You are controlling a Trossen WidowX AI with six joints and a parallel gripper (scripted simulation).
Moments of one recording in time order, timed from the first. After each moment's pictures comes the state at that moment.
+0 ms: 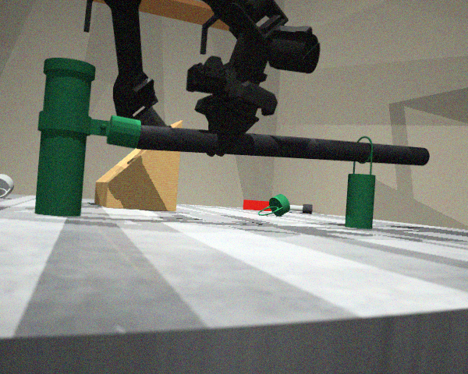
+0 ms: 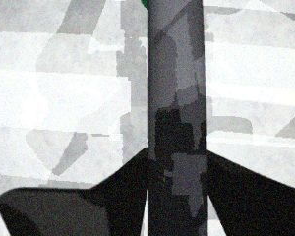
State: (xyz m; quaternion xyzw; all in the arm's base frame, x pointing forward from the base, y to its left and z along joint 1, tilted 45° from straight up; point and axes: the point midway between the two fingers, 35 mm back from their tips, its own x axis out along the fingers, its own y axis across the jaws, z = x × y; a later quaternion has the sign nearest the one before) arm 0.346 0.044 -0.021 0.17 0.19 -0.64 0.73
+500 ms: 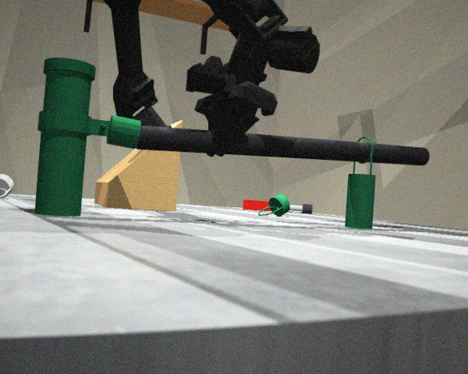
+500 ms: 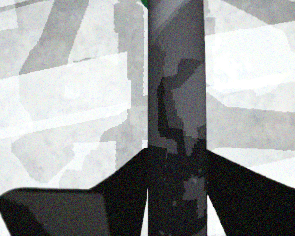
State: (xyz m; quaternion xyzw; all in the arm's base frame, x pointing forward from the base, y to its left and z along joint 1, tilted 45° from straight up) arm 0.346 0.044 -0.022 0.17 0.20 -0.64 0.72
